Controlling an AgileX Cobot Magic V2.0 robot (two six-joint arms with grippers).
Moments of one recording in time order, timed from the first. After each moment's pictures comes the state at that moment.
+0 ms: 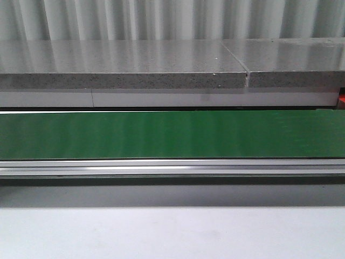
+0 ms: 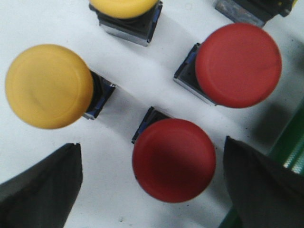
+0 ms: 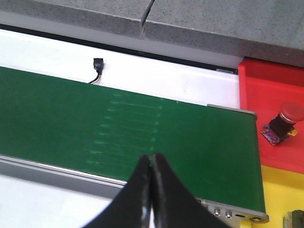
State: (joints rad) left arm 0.36 1.68 -1.00 0.01 0.63 -0.24; right arm 0.05 0.55 -0.56 0.12 0.53 -0.14
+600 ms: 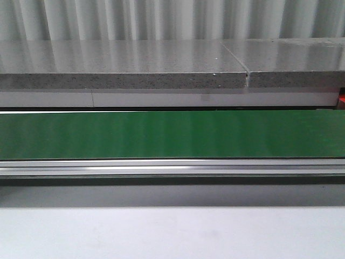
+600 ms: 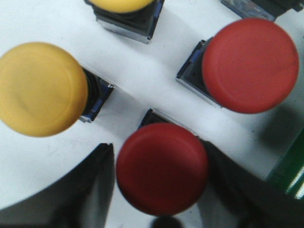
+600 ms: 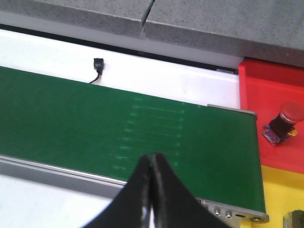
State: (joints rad) left arm 0.36 1.71 -1.00 0.01 0.61 -0.24; right arm 0.05 0.55 -0.56 0.12 0.53 -0.14
